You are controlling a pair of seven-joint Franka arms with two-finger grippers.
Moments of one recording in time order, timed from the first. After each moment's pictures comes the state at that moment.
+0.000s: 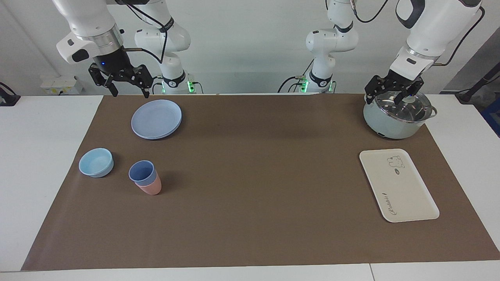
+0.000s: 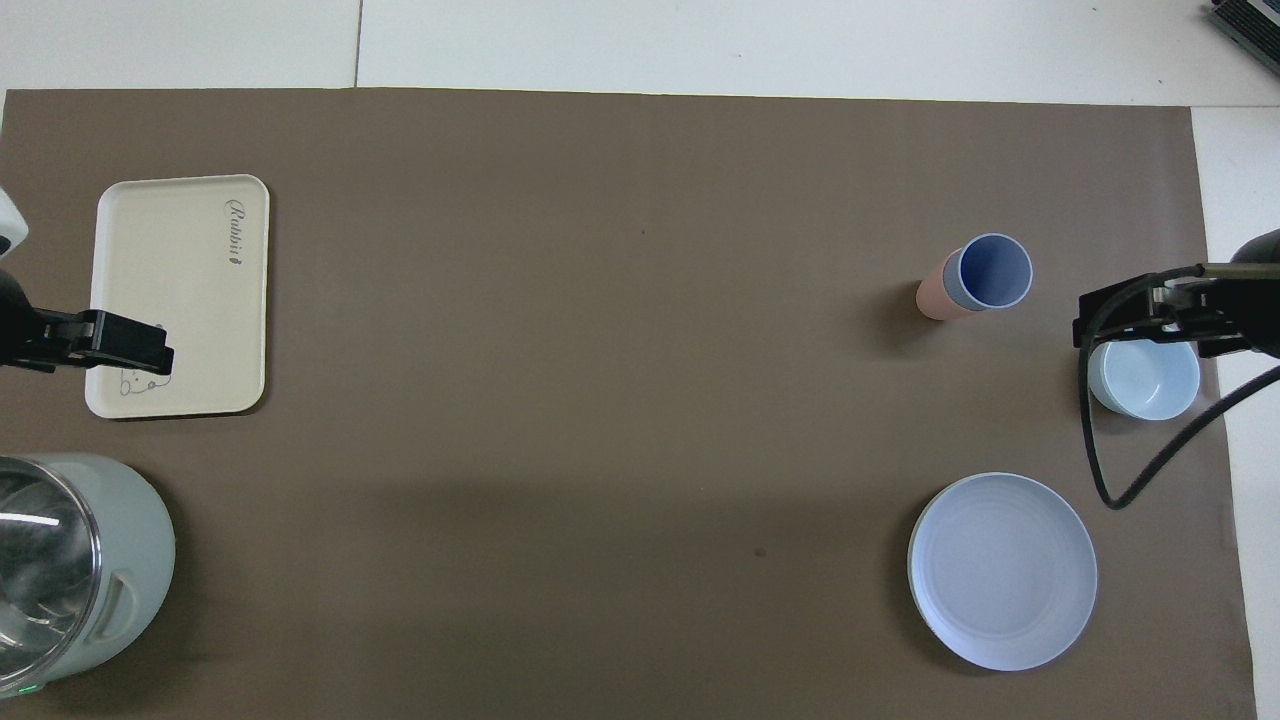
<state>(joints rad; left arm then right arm) 0.00 -0.07 -0.05 -1.67 -0.02 1.56 0.03 0.03 -0.01 0.04 -1.49 0.00 1.46 0.17</state>
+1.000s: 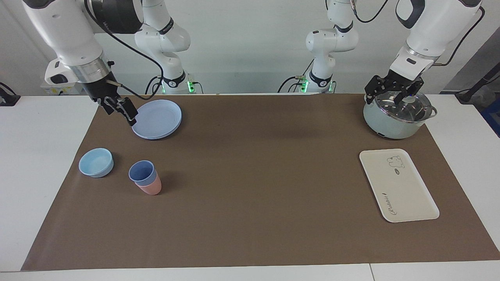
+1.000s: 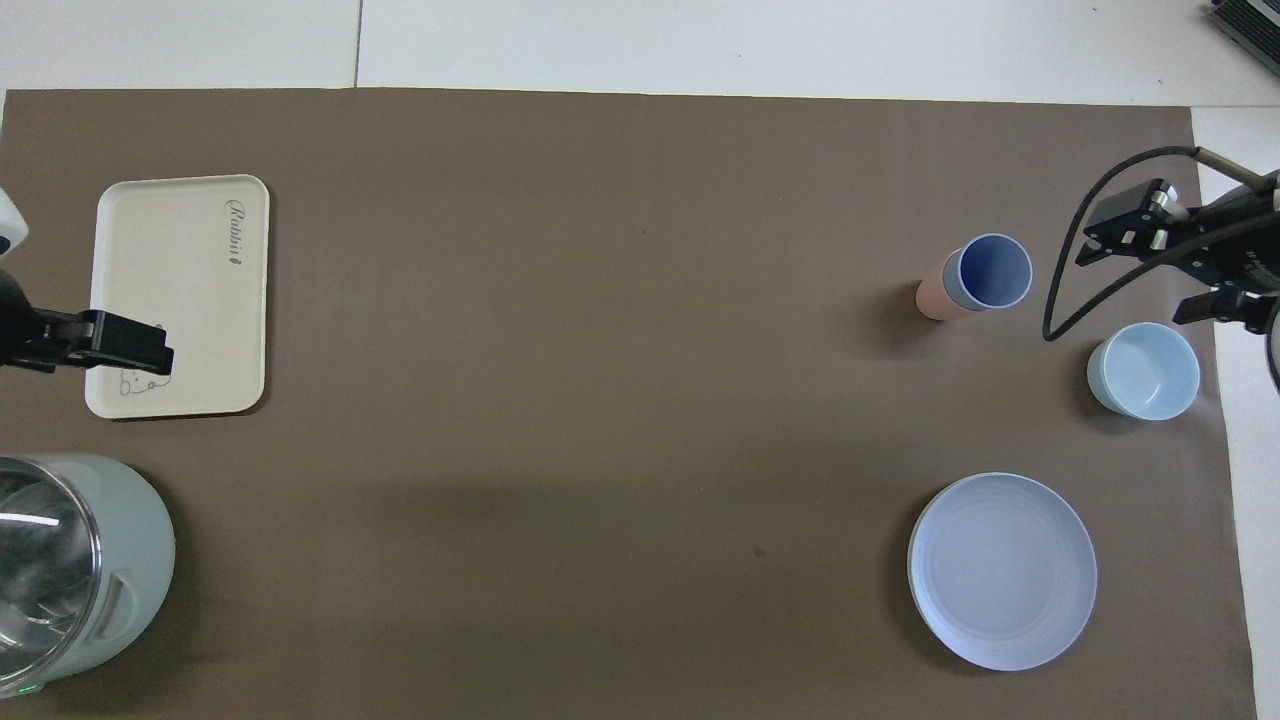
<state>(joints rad) 0.00 -0.07 -0.05 -1.67 -0.02 1.56 0.03 -0.04 0.11 0.02 -1.50 0.02 1.63 0.60</state>
